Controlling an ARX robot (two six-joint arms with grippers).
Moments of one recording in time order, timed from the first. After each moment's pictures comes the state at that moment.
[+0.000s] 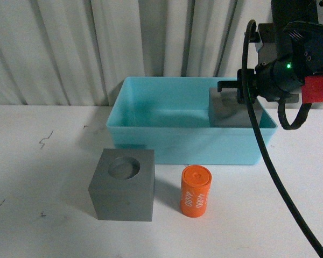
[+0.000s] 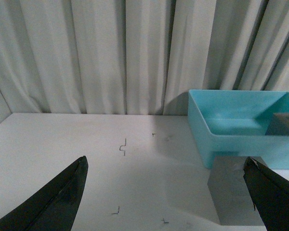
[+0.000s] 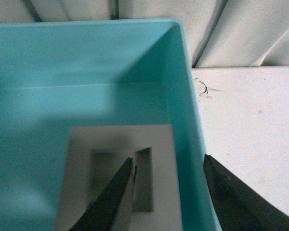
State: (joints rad) left arm 0.00 0.01 0.01 0.00 0.00 -0.02; right arm 0.23 2.14 1.39 0.16 0.21 0.13
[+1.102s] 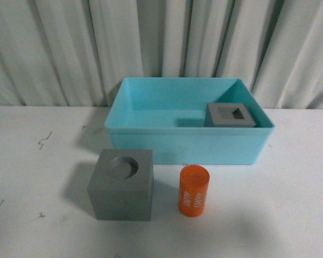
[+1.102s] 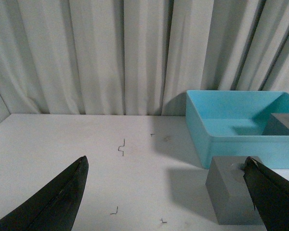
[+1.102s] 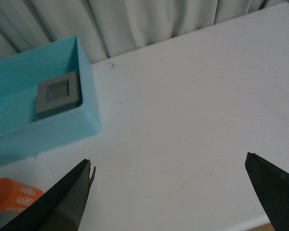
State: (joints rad) left arm 0.00 0.01 0.01 0.00 0.00 -0.02; right arm -0.07 0.80 0.41 -0.07 0.07 0.21
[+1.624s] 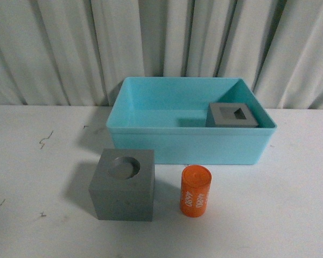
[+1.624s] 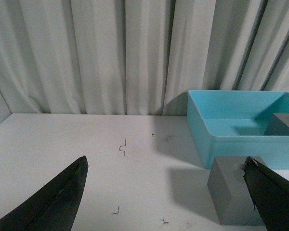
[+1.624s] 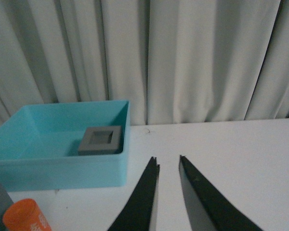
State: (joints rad) left arm 0.00 0.01 0.01 0.00 0.00 -0.02; right arm 0.00 0.60 0.11 0.48 0.00 0.01
